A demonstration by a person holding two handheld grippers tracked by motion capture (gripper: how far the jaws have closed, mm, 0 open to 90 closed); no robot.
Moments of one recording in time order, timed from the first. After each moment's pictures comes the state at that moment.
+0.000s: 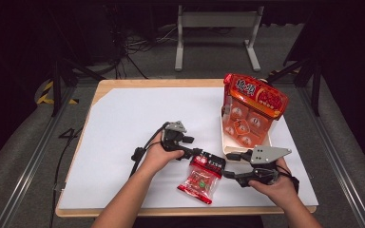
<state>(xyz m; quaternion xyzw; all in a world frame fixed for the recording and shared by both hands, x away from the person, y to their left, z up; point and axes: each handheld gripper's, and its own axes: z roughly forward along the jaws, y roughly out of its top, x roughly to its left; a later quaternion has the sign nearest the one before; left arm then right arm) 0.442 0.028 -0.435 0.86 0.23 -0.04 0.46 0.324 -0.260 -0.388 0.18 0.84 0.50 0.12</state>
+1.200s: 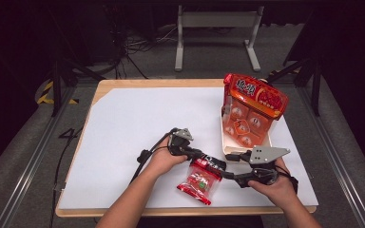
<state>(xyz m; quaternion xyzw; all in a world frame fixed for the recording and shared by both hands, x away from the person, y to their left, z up) 0.437 0.012 -0.454 0.88 0.20 -0.04 0.42 0.325 -0.259 -0.391 0.19 0.84 0.50 0.11</state>
